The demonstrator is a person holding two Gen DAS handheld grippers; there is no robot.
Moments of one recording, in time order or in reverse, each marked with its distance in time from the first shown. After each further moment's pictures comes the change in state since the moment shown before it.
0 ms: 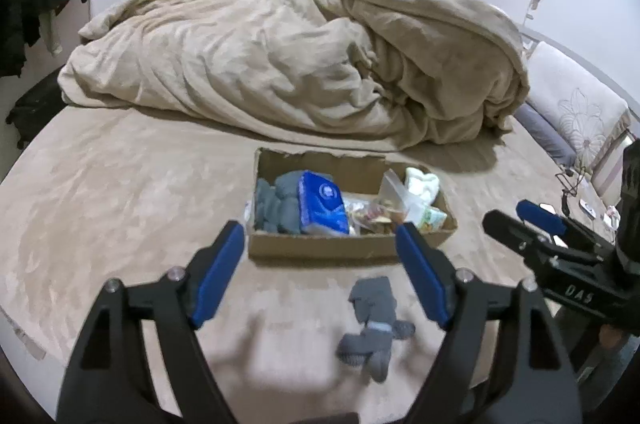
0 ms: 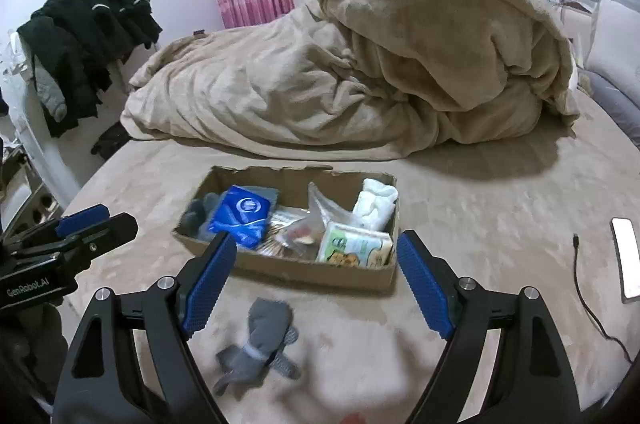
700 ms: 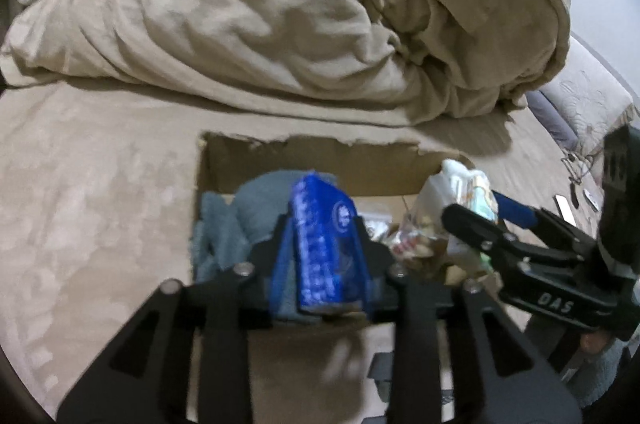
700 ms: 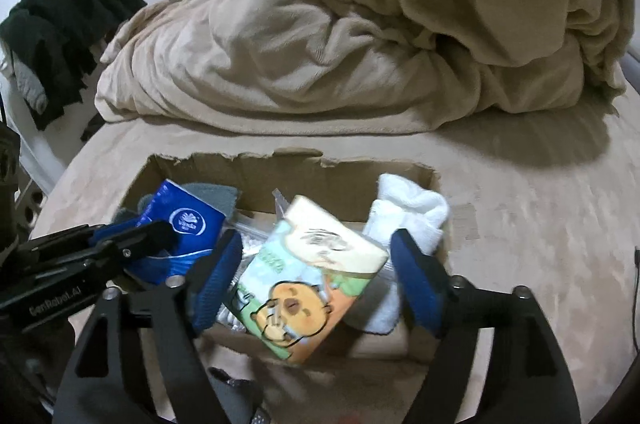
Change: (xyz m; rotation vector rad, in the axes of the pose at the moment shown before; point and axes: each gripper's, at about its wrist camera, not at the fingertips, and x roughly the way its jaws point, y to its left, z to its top) left arm 0.154 0.010 0.025 0.007 0.147 -0.086; right arm 0.137 -0.022 0.011 0.032 0.118 0.018
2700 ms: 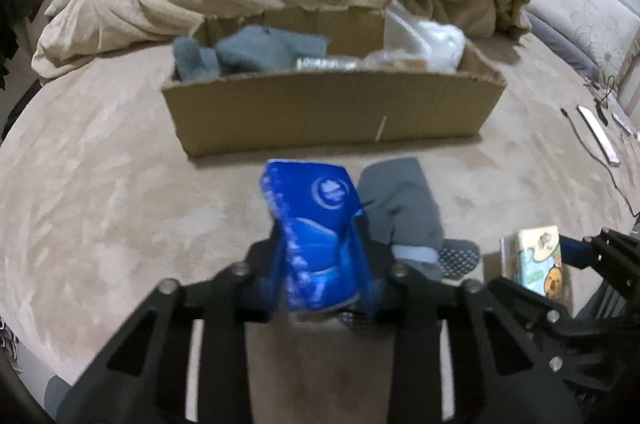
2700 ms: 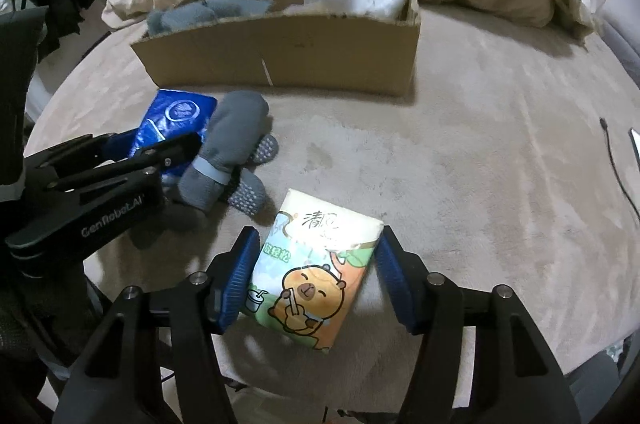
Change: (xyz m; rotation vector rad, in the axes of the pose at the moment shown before) left arm -0.024 -0.046 -0.128 0.121 0.038 0.159; right arm -0.079 0.014 -0.152 -0.070 0.200 -0.072
